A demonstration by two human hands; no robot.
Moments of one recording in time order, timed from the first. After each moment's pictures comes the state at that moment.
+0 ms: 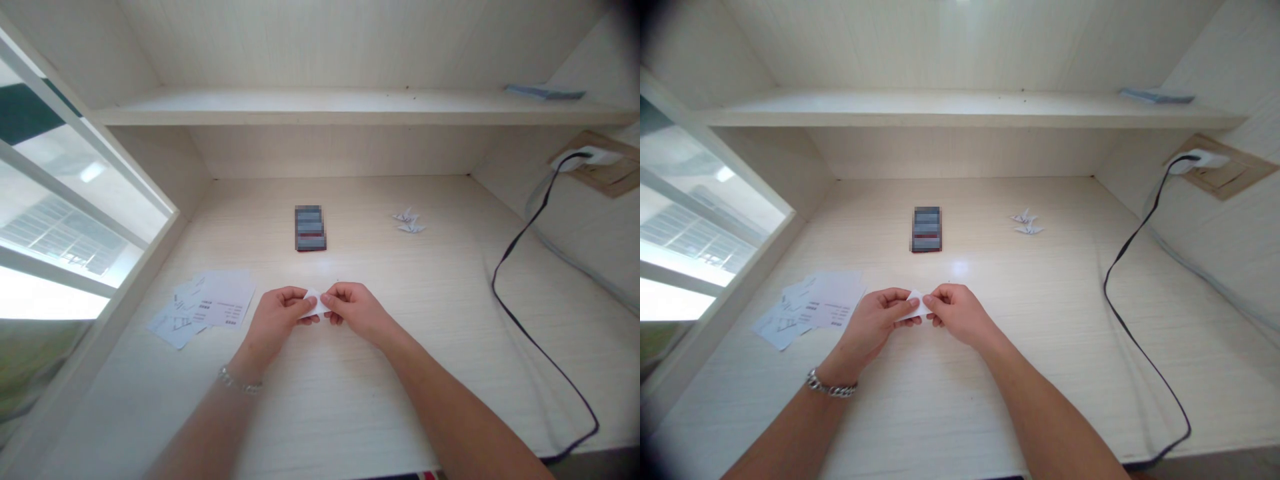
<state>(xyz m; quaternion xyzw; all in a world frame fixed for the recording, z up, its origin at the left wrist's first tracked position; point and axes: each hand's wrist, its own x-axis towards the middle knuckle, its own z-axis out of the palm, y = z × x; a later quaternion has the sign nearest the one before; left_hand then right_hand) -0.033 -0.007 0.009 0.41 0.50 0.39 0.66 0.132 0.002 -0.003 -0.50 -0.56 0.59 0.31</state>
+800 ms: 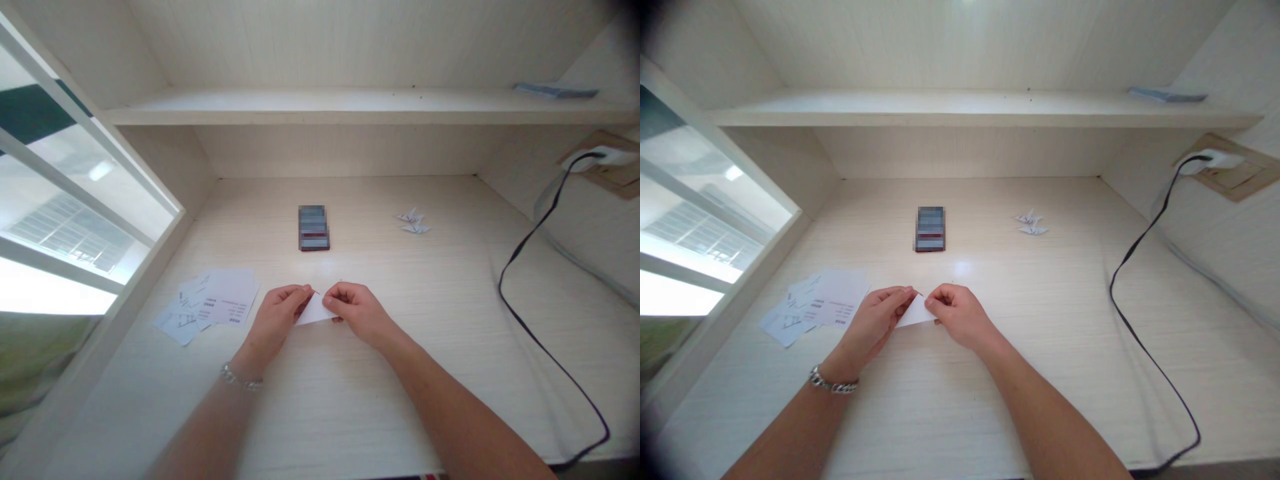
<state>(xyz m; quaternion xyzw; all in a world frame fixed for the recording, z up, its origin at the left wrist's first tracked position) -0.032 -0.006 0.013 0.42 0.50 0.41 0.64 0.126 0.000 -0.003 -0.47 -0.55 0.59 0.35</state>
